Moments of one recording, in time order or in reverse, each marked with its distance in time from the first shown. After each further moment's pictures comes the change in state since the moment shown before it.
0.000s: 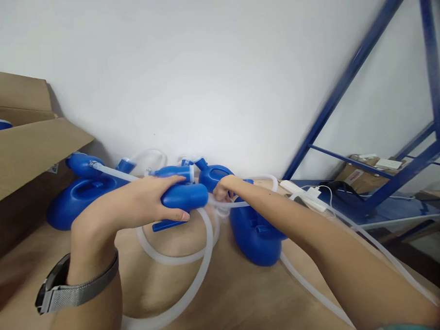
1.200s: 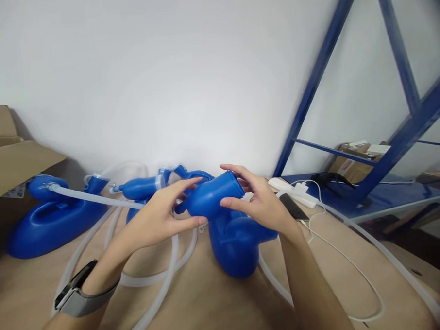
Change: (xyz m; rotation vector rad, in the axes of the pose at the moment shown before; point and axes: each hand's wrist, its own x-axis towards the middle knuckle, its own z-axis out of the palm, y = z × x) left_hand 0.052 0.097 0.060 -0.357 0.178 0.240; right_hand -0.195 0.060 0.091 0.790 1.138 -0.487
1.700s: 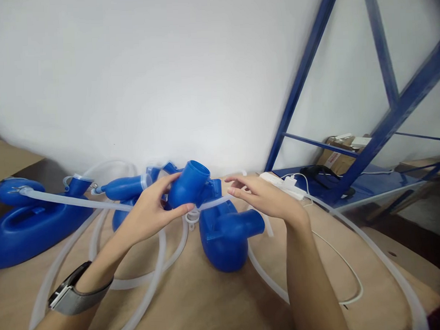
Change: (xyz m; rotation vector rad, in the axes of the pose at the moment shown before) left_hand 0.012 -0.023 0.025 0.075 0.161 -0.071; right_hand -0.010 0.027 -0.043 -0.274 -0.216 0.240
